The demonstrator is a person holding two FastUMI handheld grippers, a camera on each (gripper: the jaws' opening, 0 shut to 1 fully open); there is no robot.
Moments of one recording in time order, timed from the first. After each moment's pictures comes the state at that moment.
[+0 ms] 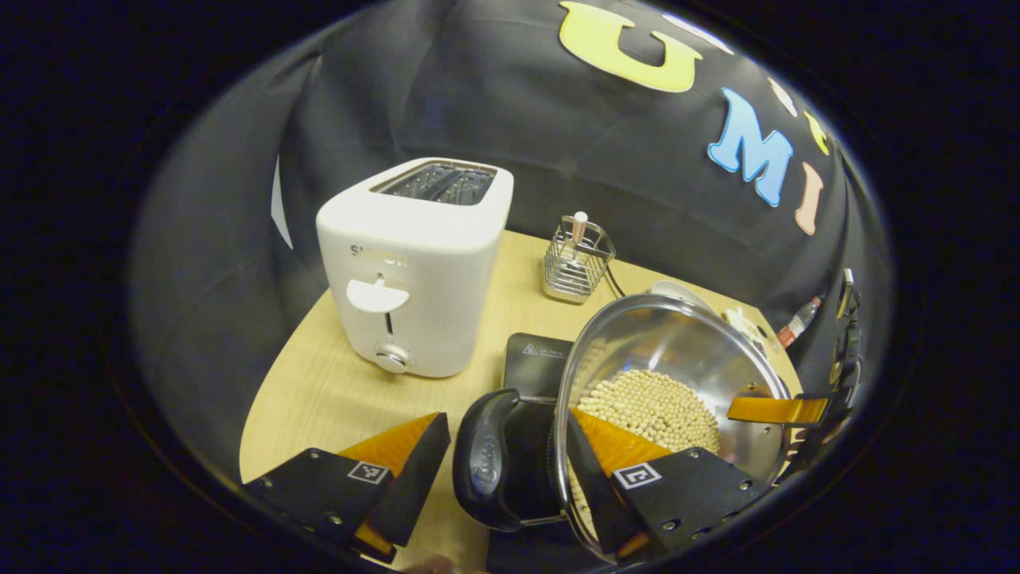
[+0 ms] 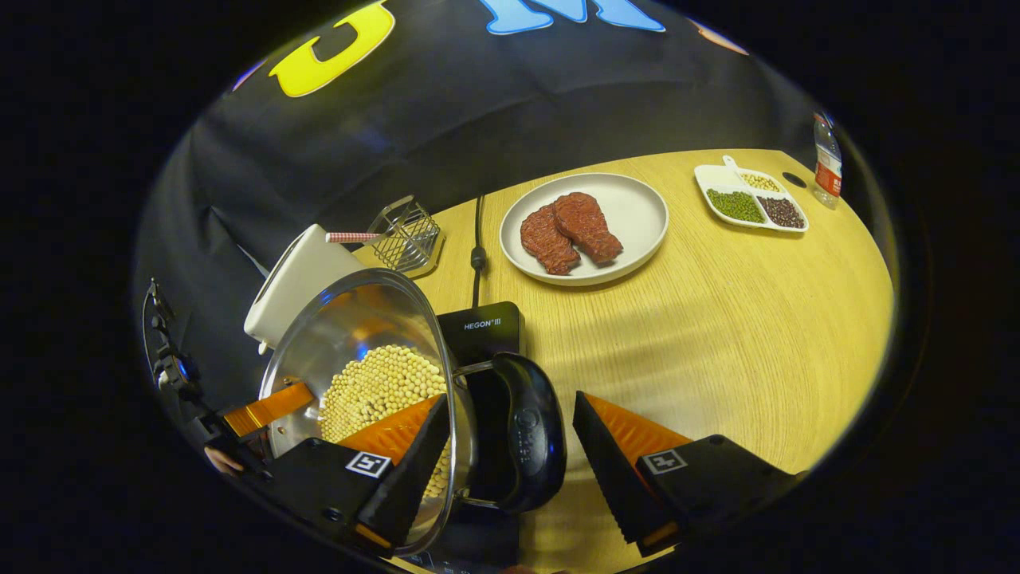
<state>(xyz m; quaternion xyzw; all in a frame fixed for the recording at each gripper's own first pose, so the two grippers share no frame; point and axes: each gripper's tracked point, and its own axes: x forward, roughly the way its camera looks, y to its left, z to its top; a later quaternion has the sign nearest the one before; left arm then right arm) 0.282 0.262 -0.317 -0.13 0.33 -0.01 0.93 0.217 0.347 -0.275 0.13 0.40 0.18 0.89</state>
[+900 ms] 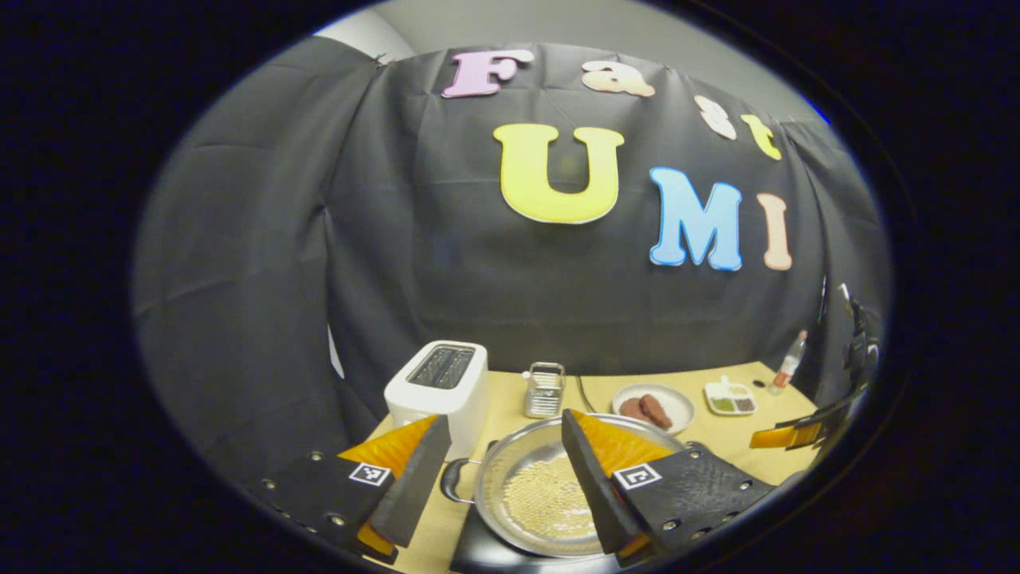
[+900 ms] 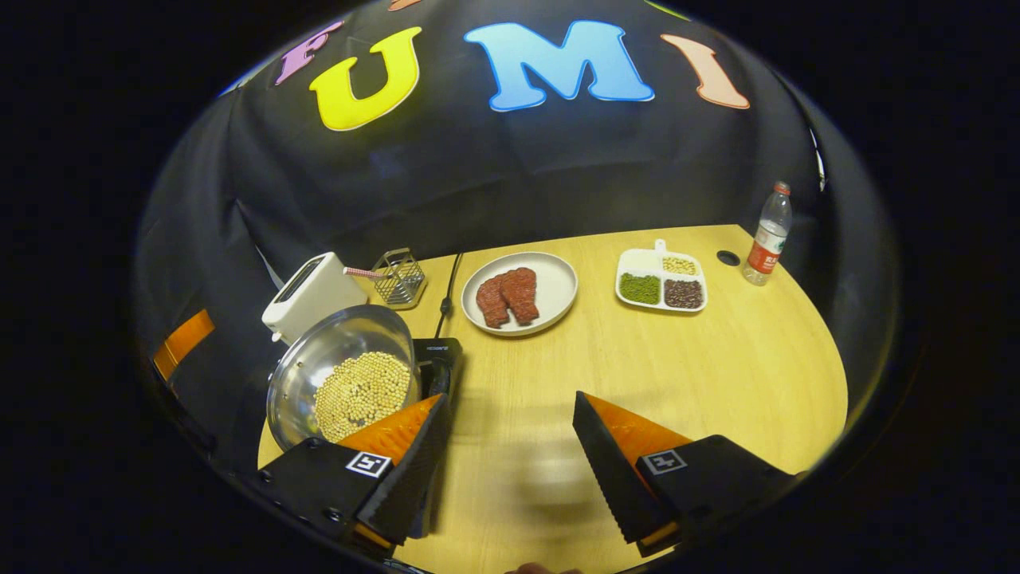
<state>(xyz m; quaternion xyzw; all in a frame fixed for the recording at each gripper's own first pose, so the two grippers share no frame) 0.204 0.193 -0.083 -0.06 0.10 0.05 0.99 0.174 0.210 -0.178 0.07 0.31 0.15 0.94</state>
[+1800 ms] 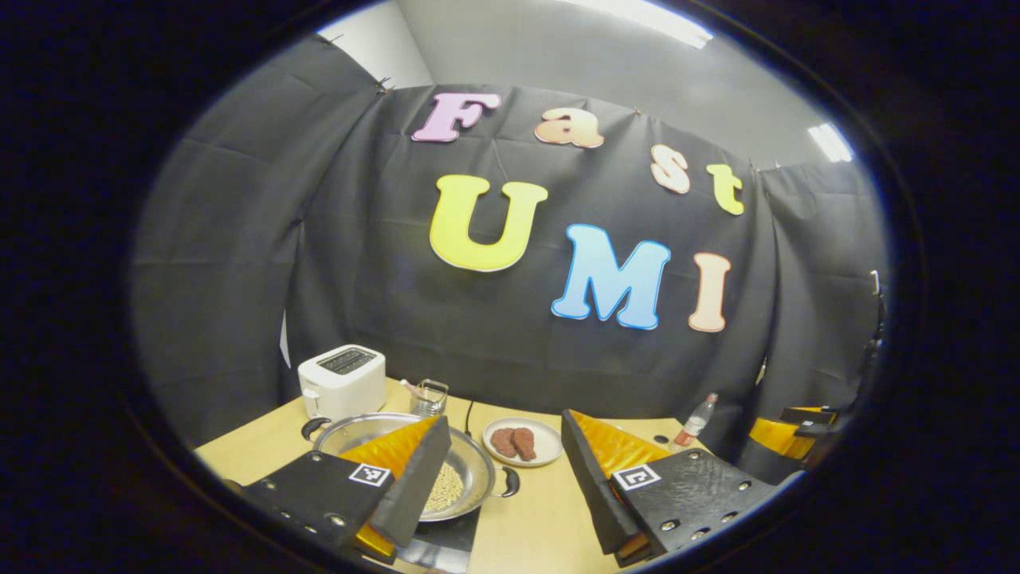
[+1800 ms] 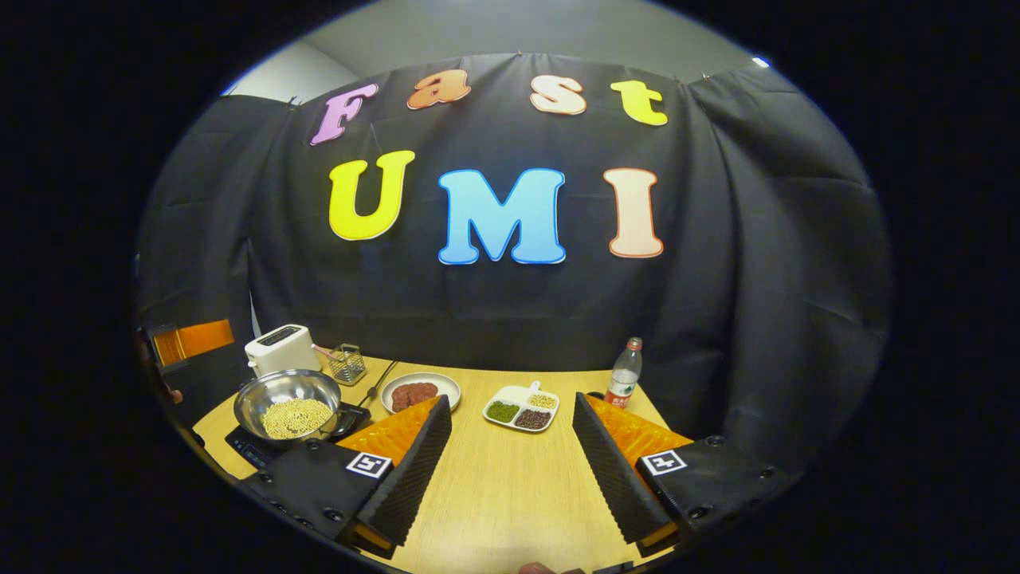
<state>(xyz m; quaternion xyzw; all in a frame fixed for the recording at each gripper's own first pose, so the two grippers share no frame) 0.118 -0.037 -0.002 -0.10 0.00 0.04 0.99 0.107 0.005 -0.025 -0.02 0.05 0.10 0.99</state>
